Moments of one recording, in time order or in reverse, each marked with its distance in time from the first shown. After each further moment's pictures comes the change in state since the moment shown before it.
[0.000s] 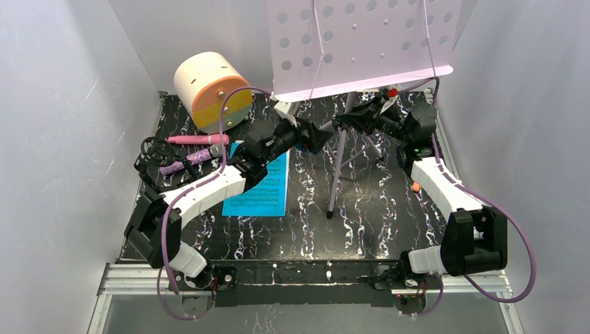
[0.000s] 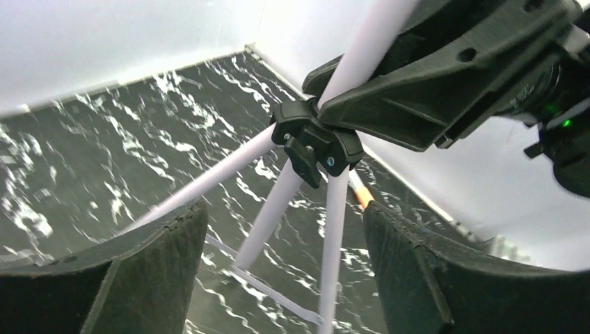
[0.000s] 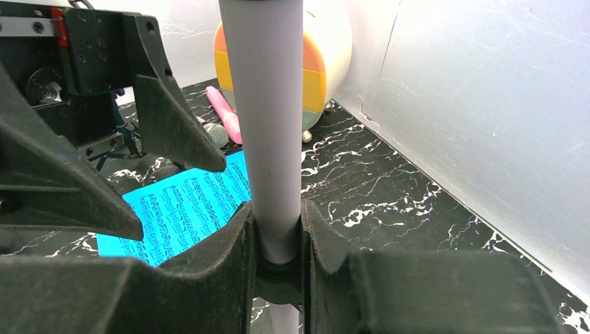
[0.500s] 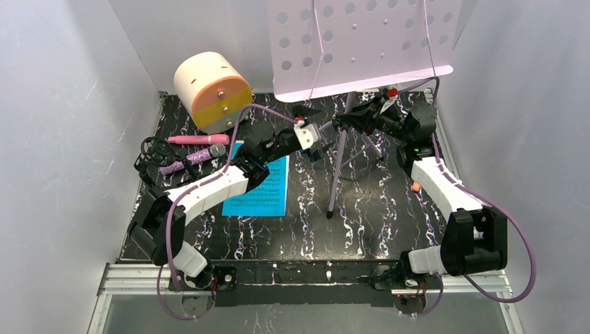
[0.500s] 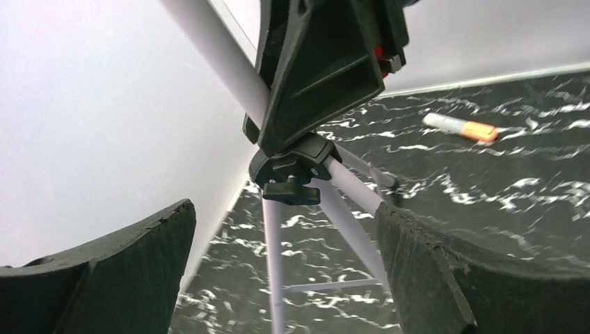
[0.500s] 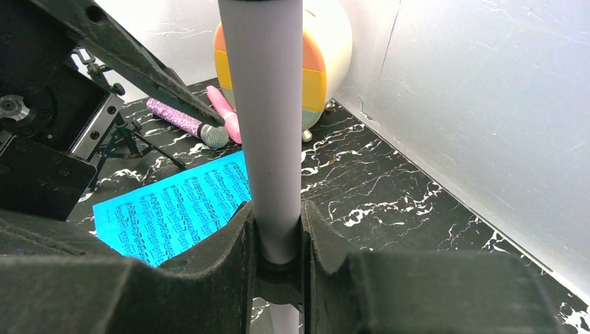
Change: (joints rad) left arm -0.001 0.027 -0.014 0.150 0.264 0.808; right arm 0.000 0.000 0.004 -0.006 -0.001 -0.001
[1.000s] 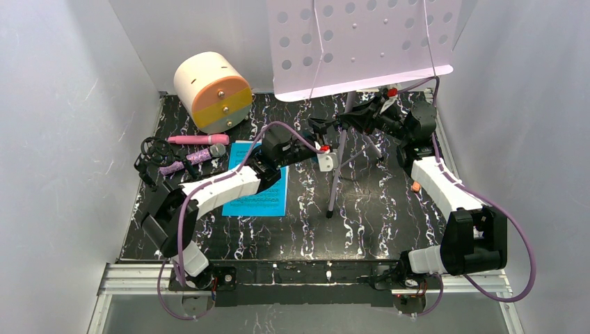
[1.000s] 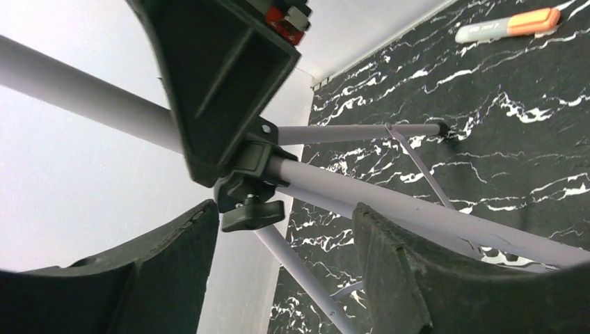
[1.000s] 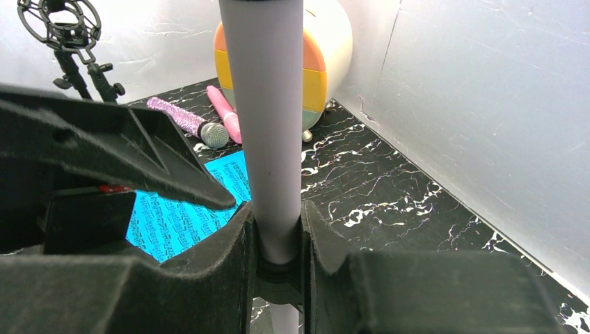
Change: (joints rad) left arm -0.067 0.082 0.041 -0.076 -0.005 0.528; right arm -0.001 0.004 0.003 0.000 -0.003 0.000
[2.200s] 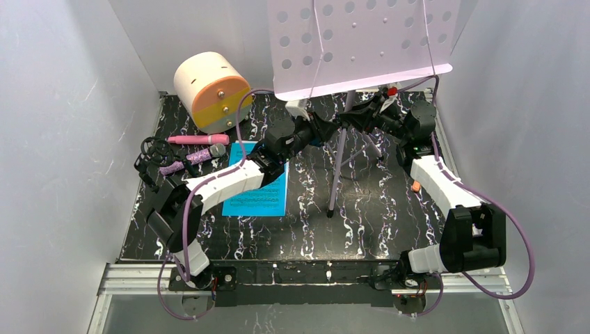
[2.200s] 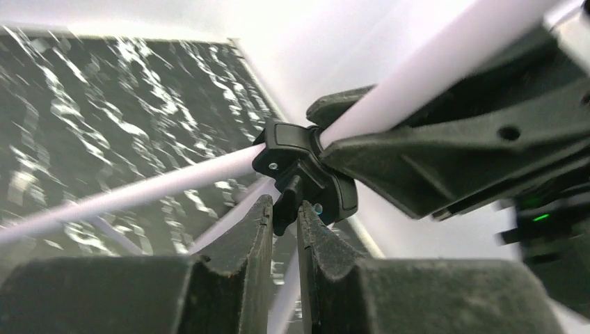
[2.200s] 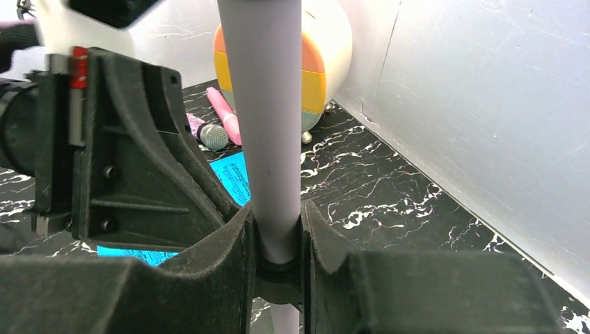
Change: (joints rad) left arm -0.002 0.058 0.090 -0.028 -0.405 -1.447; right arm -0.002 0.017 0.007 0.019 -0.002 0.009
